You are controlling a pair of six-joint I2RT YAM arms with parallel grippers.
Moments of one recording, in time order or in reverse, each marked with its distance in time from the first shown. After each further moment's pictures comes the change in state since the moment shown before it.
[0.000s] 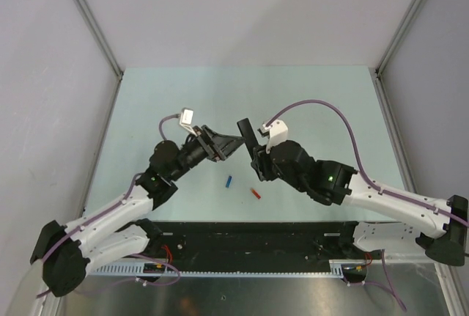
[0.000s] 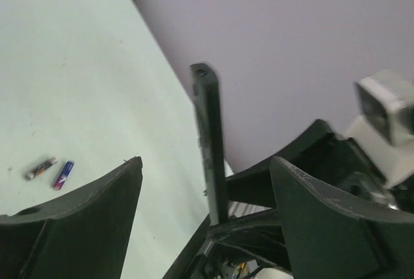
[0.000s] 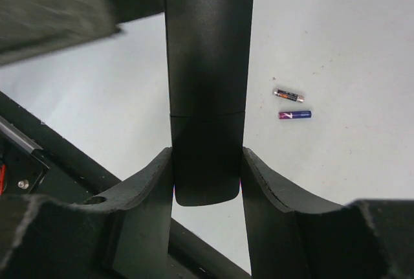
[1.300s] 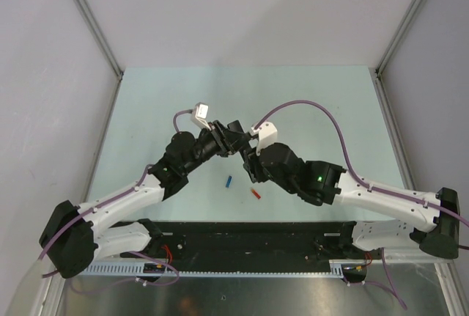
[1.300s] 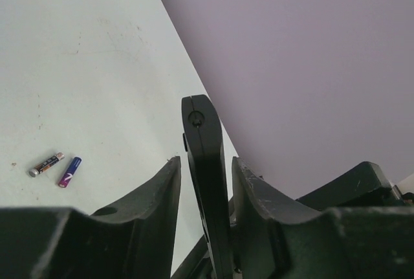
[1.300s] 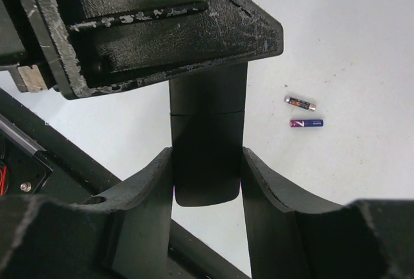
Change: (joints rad) left arm -0.065 0.181 0.109 -0.063 -0.076 0.007; right arm 0.064 0.078 0.039 0.018 0.047 -0.004
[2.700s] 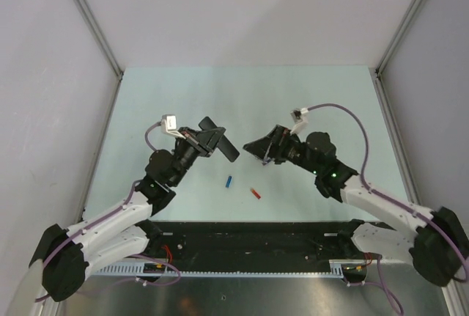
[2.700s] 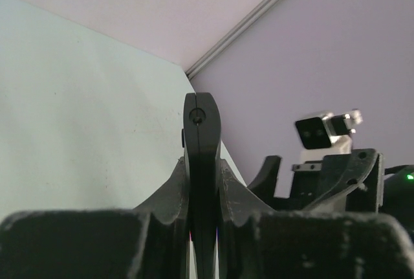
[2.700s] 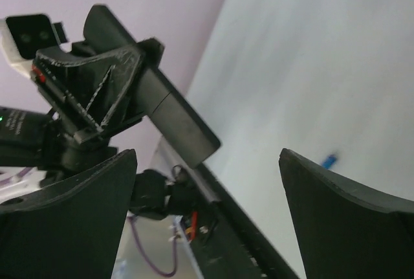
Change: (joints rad) left arm 0.074 -0.199 -0.214 0.192 -0.211 0.084; right arm -0.478 -0.154 -0.443 0.716 -0.655 0.515
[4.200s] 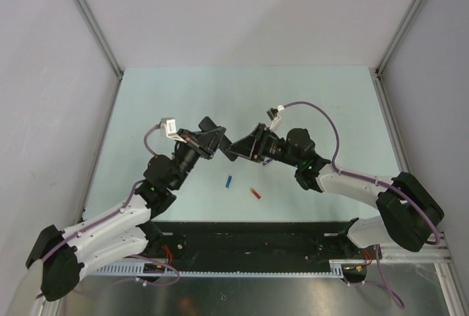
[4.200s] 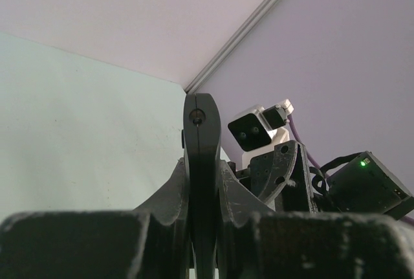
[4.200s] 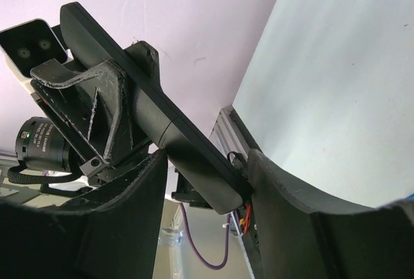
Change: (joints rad) left arm -0.081 -0.038 -0.006 0.055 -0.084 0.119; right arm 0.058 0.351 0.055 0.406 -0.201 0.242
